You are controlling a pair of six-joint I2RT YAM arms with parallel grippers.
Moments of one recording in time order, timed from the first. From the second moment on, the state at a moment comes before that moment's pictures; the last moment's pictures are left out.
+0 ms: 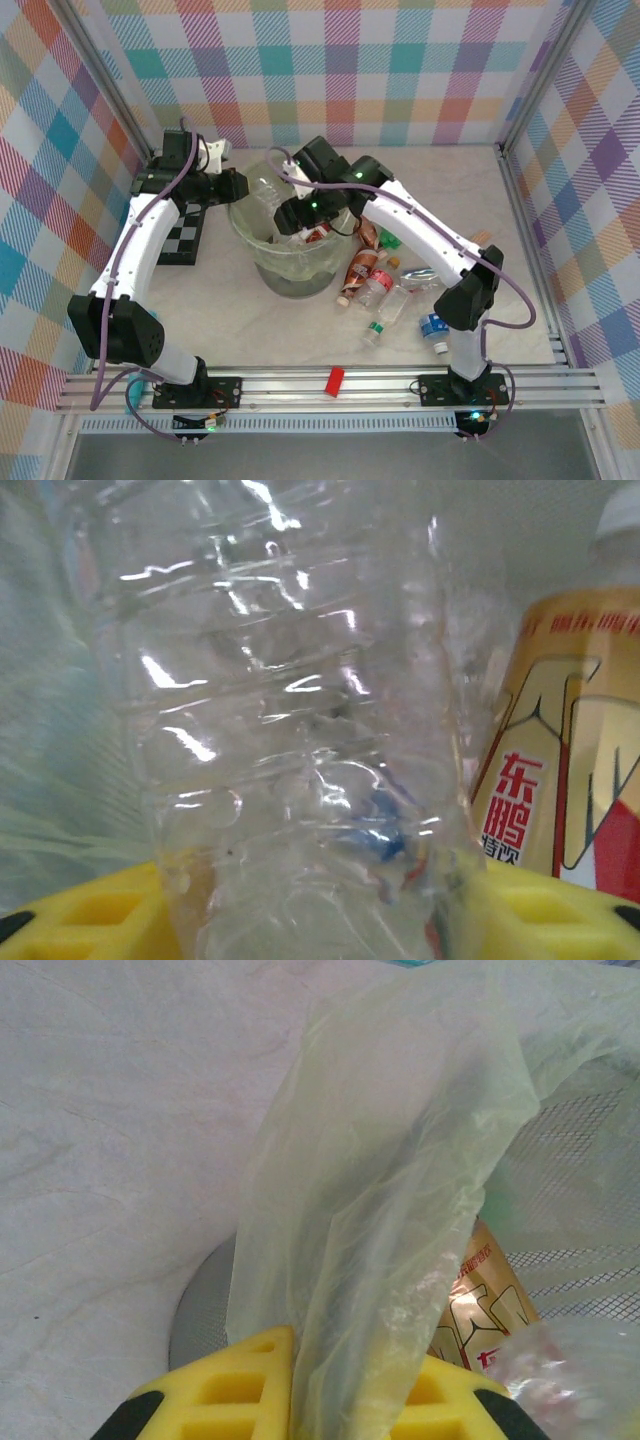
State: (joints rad) left arm -0.11 1.50 1.54 -0.86 0.44 -0.24; right arm 0.84 1.92 2.09 -1.15 -0.23 0.31
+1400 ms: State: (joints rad) left arm -0.11 1.50 1.54 -0.86 0.43 -0.24; right arm 0.44 1.49 1.71 -1.12 0.01 0.34
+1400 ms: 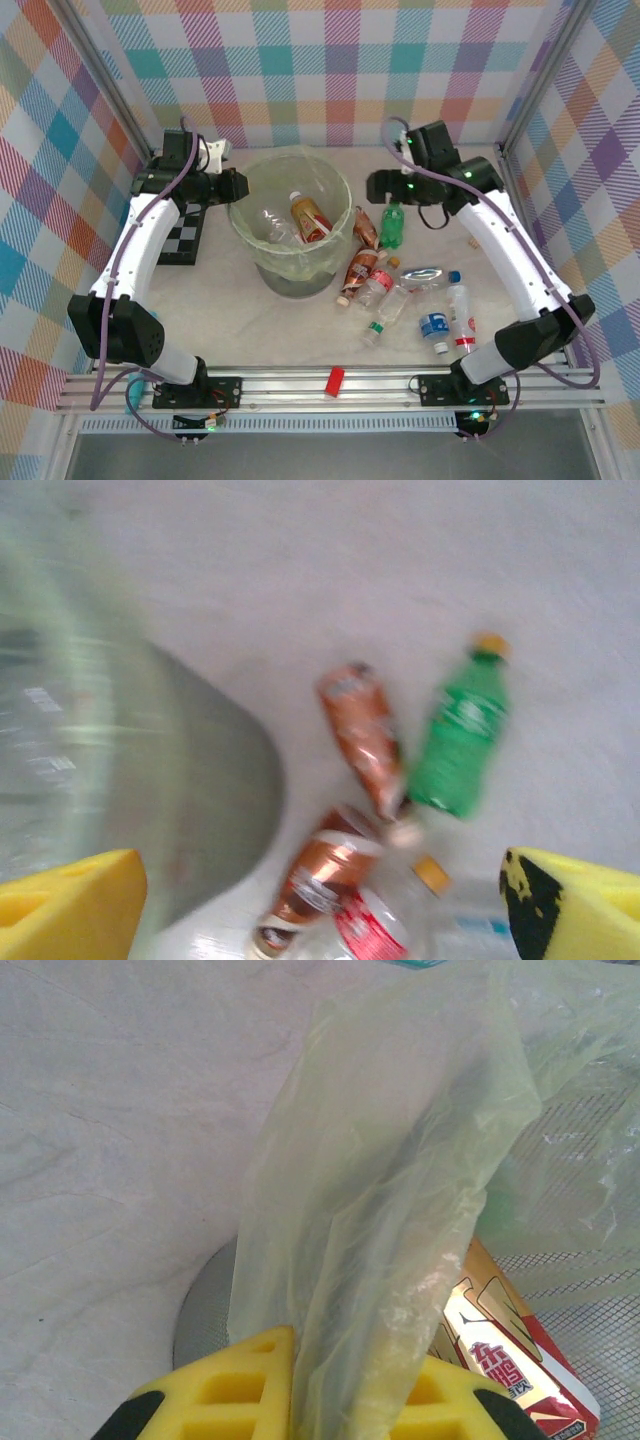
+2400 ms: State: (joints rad) left arm -0.11 1.50 1.53 -0.86 0.44 -0.24; right arm -0.19 1.31 0.88 -1.16 -0.17 0.50
